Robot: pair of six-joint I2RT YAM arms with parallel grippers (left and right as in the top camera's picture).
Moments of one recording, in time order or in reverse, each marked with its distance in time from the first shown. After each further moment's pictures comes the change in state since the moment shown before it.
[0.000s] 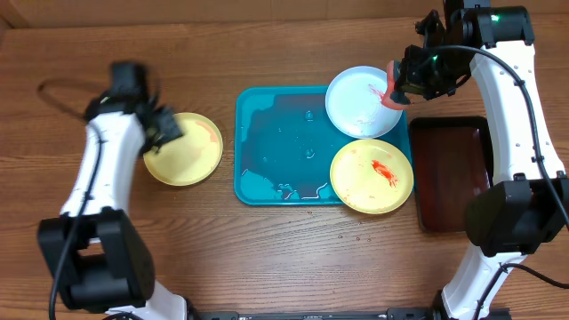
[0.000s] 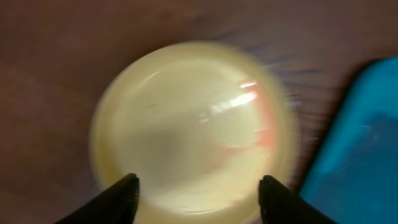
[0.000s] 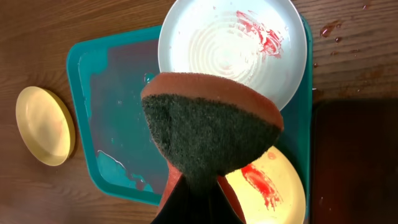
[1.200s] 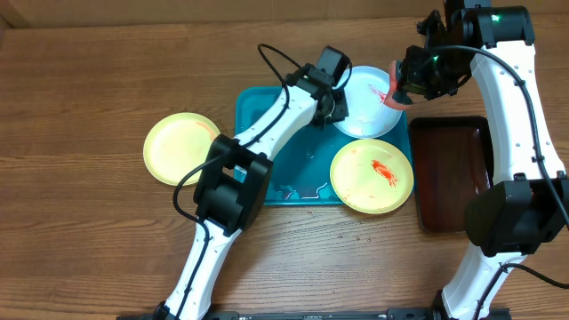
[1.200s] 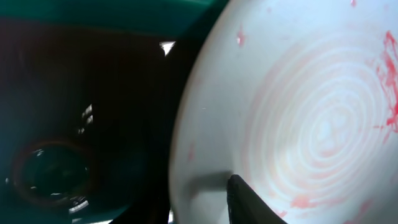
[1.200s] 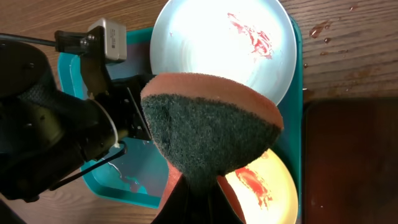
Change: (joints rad) left arm -0.618 0.694 0.631 0.116 0.143 -0.361; right arm -0.002 0.000 0.000 -0.002 0.026 0.000
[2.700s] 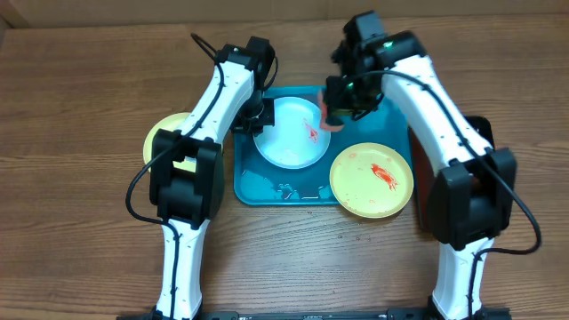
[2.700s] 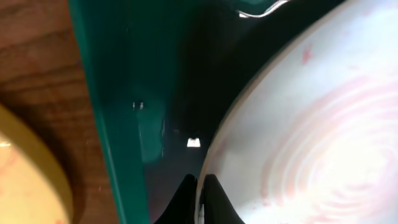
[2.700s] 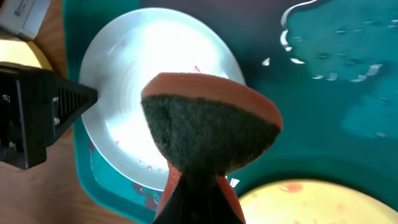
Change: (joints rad) left arm 0.262 -0.099 -0.052 -0.510 -0.098 0.346; right arm 0.301 0.113 -0.150 0.251 0.023 0.068
